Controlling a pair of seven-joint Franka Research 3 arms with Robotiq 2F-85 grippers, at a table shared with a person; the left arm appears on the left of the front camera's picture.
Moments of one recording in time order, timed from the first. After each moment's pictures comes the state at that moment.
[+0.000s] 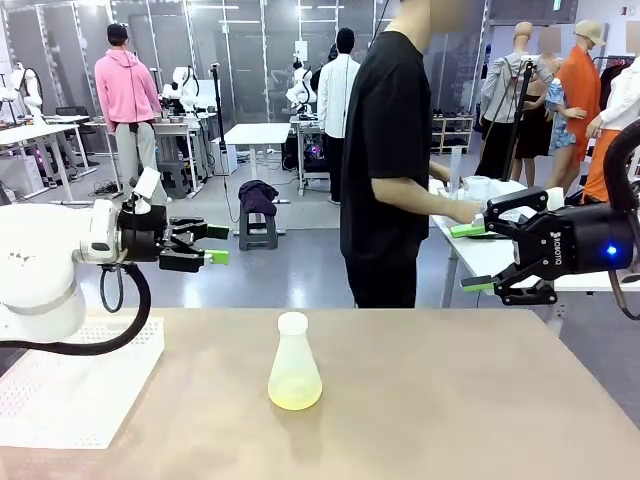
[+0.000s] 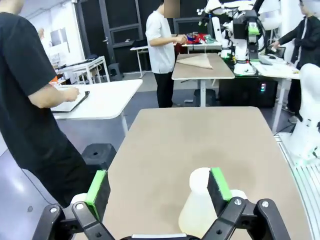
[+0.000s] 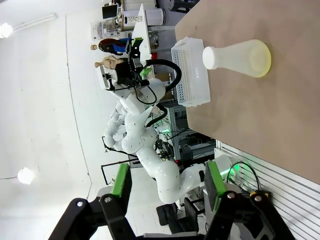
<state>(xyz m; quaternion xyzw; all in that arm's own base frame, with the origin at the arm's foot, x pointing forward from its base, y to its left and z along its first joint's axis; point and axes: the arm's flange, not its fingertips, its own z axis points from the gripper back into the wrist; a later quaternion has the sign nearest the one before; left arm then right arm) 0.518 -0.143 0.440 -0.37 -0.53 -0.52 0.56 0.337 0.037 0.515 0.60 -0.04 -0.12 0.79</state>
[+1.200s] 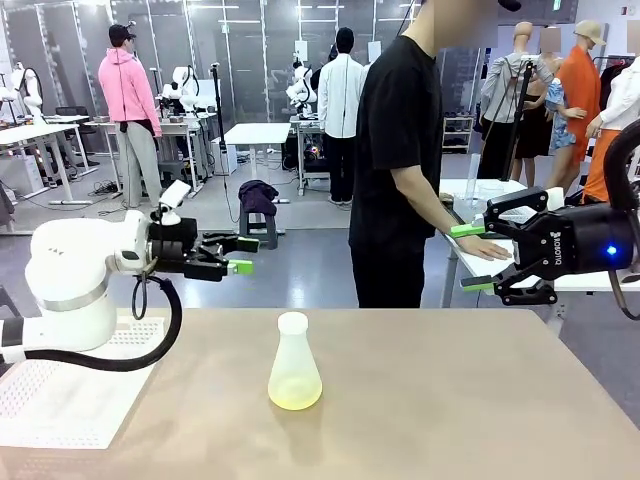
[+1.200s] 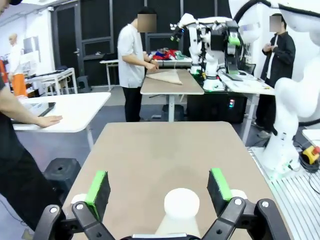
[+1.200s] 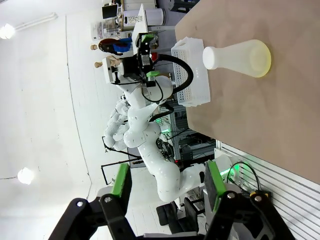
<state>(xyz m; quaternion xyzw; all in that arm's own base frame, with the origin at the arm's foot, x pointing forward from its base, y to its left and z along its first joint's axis) 0.533 -0.188 0.410 -0.46 -0.49 -0.52 0.52 0.337 0.037 0.515 0.60 -0.04 -0.12 0.79</state>
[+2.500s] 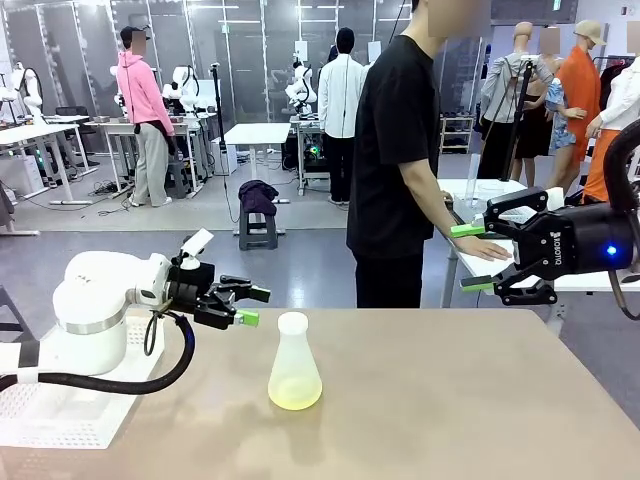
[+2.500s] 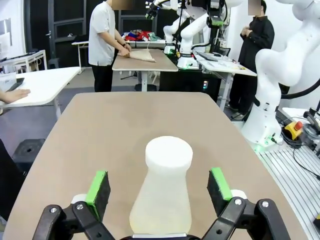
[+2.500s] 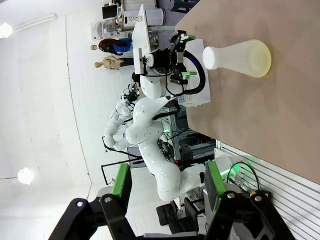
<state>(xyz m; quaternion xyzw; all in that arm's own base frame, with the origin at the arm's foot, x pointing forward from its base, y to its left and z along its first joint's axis) 0.542 -0.201 0.326 -0.49 -0.42 -0.56 0.52 0.337 0.037 0.515 0.60 -0.04 -0.12 0.79</state>
